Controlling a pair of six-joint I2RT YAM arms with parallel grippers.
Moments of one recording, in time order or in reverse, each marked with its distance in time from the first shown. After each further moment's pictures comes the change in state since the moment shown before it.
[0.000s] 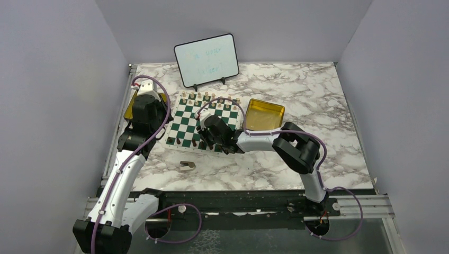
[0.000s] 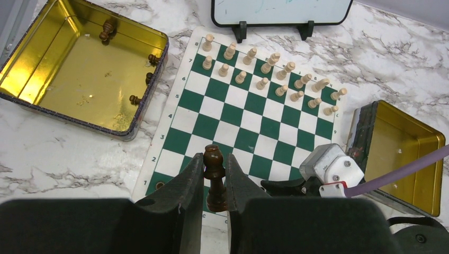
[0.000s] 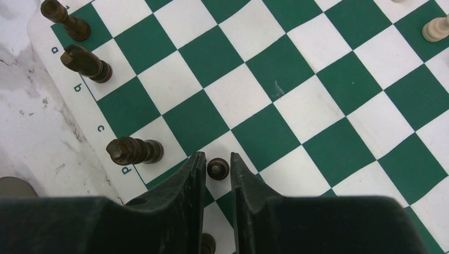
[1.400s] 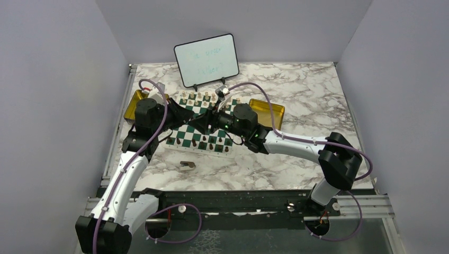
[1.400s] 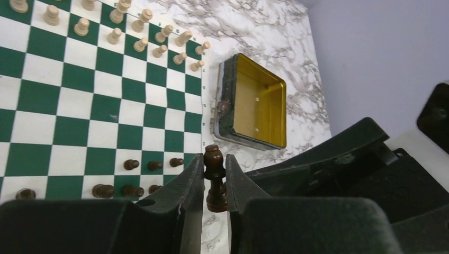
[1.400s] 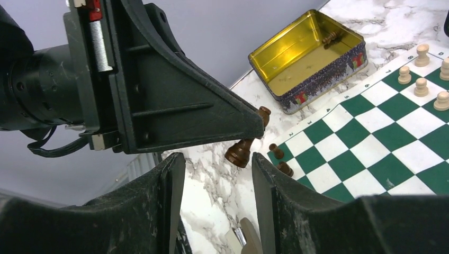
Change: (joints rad) left arm 0.000 0.000 -0.108 0.175 0.463 -0.311; right arm -0.029 -0.410 -0.176 0.329 -0.283 0.419
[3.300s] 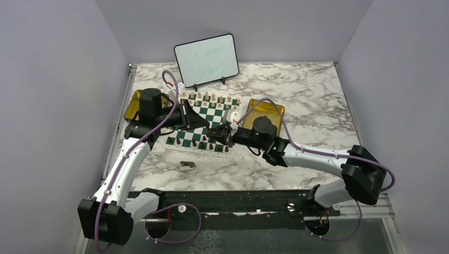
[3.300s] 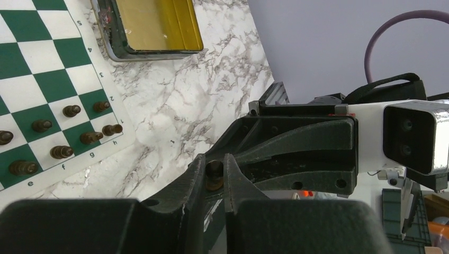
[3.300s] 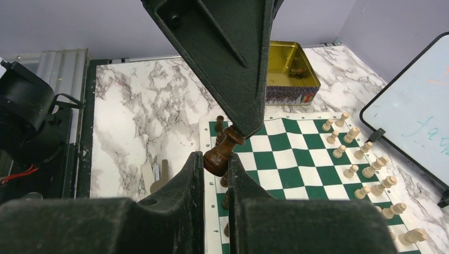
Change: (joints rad) left arm 0.001 0.139 0.126 -0.106 0.587 0.063; right arm -0.003 -0.238 -0.288 0.059 -0.166 -0.674
